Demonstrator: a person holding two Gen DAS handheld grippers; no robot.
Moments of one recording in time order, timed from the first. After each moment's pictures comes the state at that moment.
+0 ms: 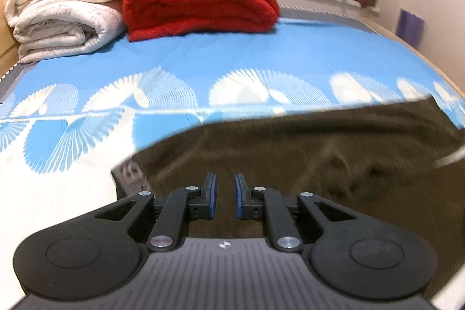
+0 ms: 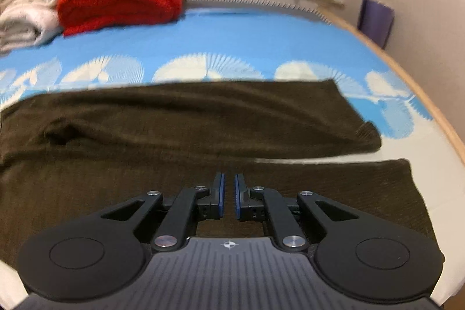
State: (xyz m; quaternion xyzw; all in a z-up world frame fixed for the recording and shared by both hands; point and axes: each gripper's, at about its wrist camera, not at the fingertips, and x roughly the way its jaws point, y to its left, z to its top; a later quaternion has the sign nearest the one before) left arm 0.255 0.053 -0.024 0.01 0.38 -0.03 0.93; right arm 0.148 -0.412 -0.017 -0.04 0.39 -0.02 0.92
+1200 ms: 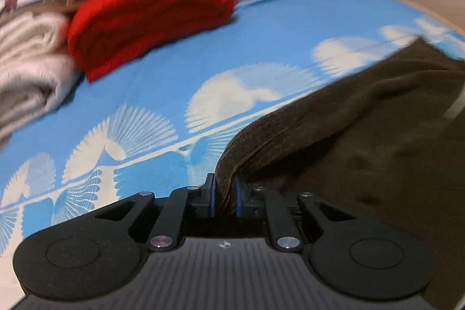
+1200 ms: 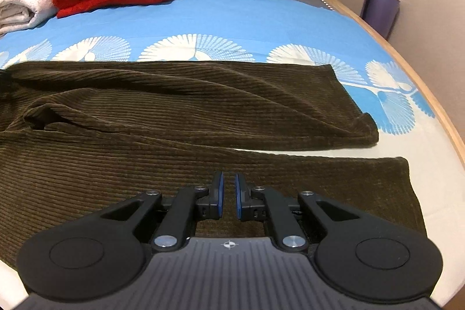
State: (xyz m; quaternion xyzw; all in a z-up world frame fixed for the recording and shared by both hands) left arm 0.295 0.028 -0.029 0.17 0.36 -0.12 0.91; right arm 0.166 -0.442 -0.029 -0.05 0.42 -0.02 0.91
